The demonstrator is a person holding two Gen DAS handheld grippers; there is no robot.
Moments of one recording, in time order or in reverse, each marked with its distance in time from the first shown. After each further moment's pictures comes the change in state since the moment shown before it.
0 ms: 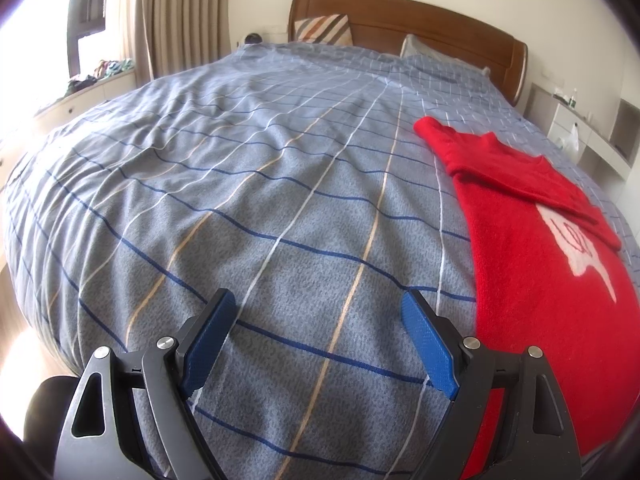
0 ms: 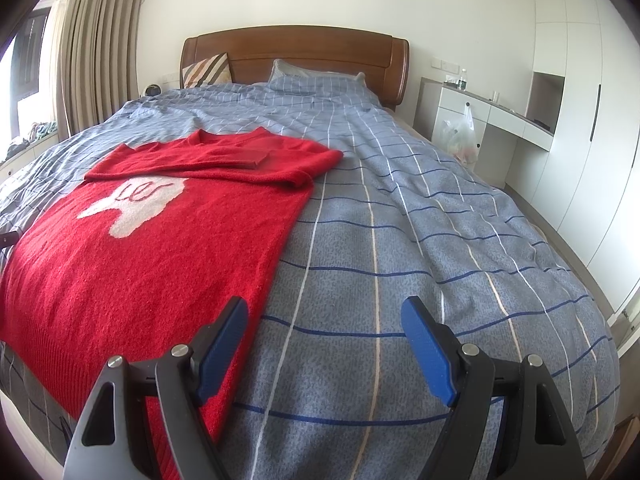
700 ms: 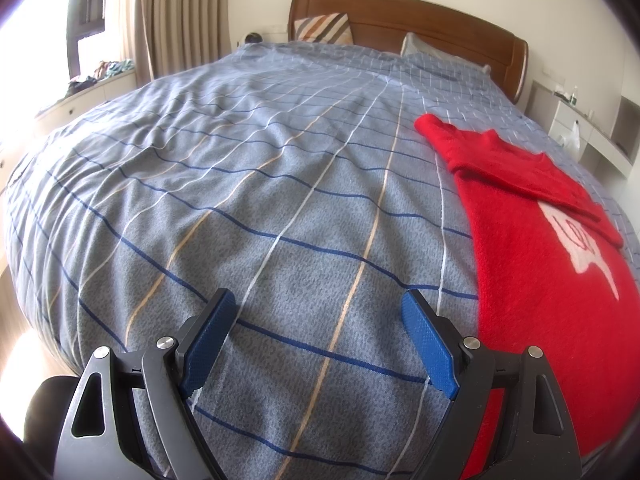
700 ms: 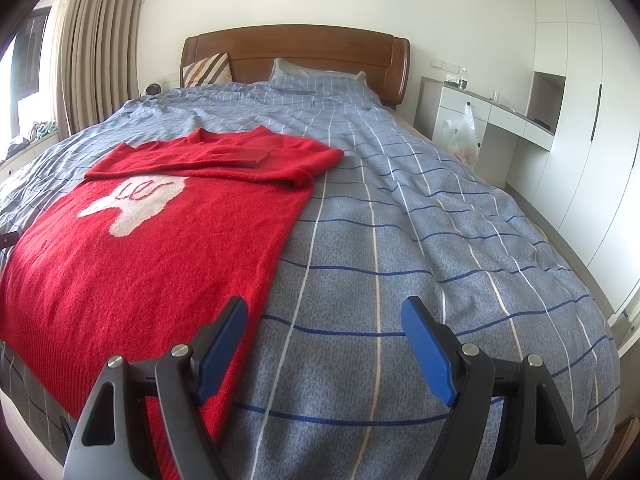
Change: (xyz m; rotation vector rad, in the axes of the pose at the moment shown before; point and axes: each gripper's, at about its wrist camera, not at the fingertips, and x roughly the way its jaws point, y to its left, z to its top) left arm 0.002 -0.002 0.000 0.004 0.003 0.003; right arm 0.001 0.000 0.001 -0.001 0.003 0.001
